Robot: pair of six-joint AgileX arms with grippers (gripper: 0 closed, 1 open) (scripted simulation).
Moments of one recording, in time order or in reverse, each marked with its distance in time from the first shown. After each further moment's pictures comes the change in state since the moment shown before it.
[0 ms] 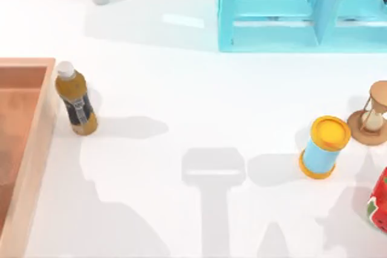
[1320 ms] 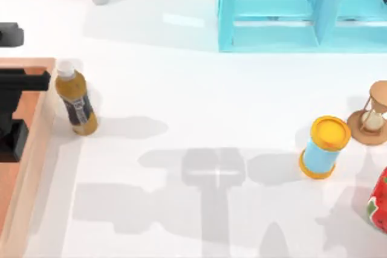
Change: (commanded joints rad) left arm -0.435 -0.080 0.378 -0.490 0.001 -0.434; right arm 0.000 0.000 0.000 0.000 0.000 0.000
